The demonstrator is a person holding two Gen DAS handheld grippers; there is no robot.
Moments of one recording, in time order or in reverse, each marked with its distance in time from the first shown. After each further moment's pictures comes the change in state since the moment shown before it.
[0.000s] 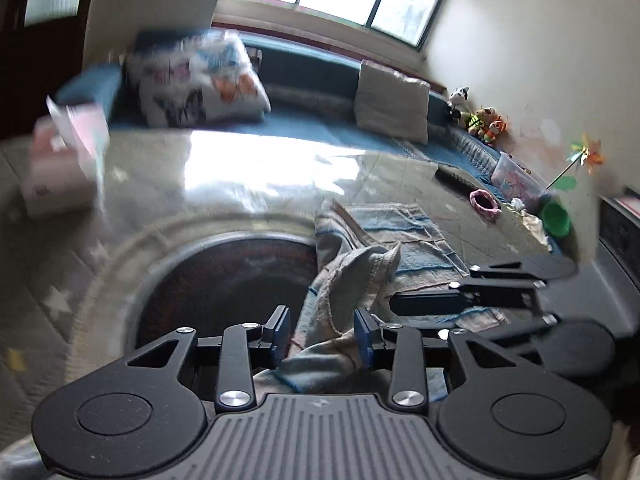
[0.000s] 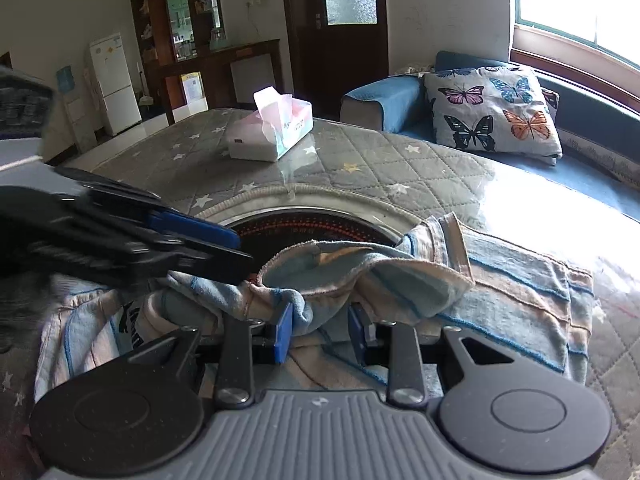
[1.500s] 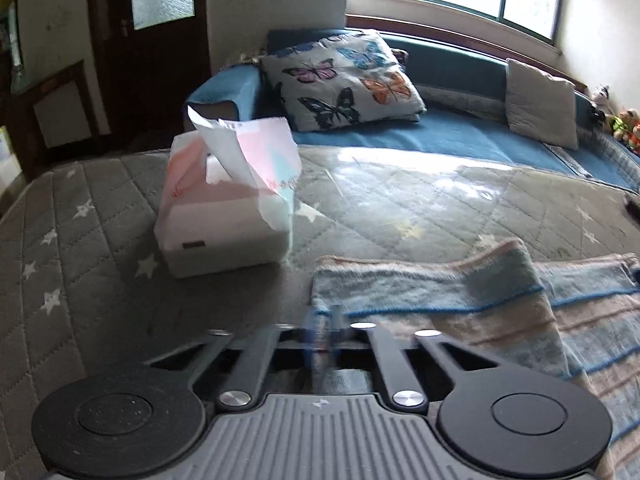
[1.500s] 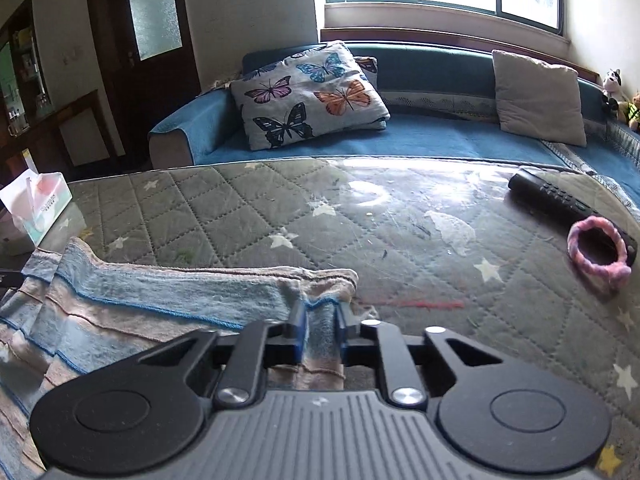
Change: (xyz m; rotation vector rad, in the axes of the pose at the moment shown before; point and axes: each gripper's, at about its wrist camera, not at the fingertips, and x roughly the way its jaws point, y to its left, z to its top) left arm 0.031 0.085 0.048 -0.026 -0.046 0.511; right arm 0.025 -0.165 0.000 0.345 -0.046 -0.407
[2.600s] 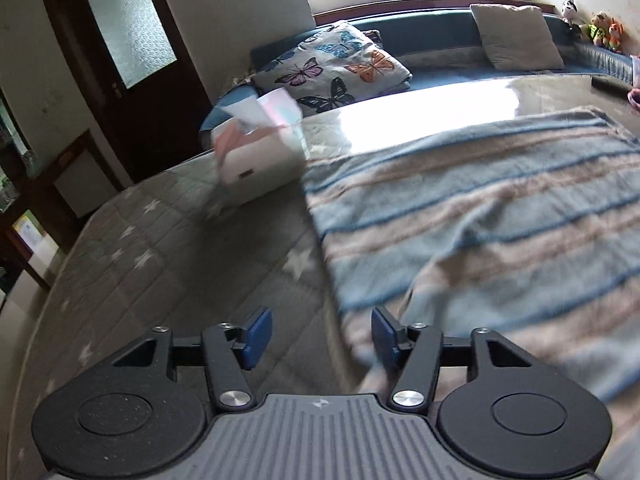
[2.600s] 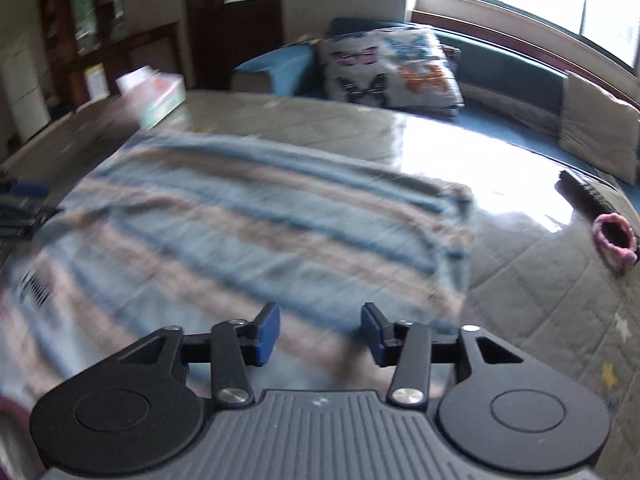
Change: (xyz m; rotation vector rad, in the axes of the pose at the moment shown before) left arm -0.091 -0.006 -0.101 0.264 -0.003 0.128; right arm -0.085 0.072 -0.069 -0.255 0.120 0.135
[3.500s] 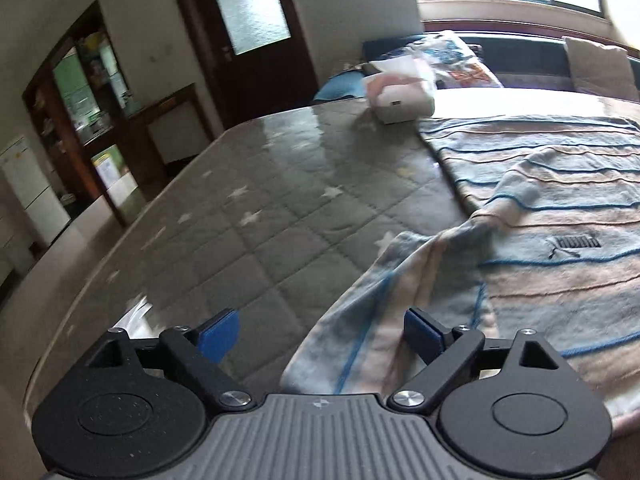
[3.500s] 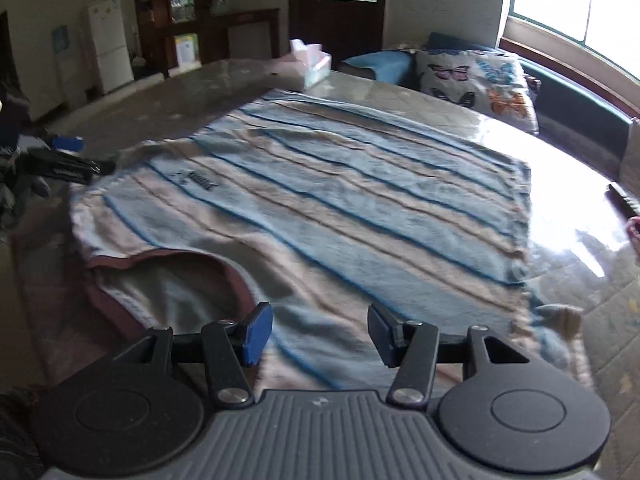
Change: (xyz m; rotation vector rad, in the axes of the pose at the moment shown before) left arm -0.105 0.044 -0.125 -0.237 0.007 0.229; right arm -0.105 0.076 -0.092 -0.178 -0.018 0.175
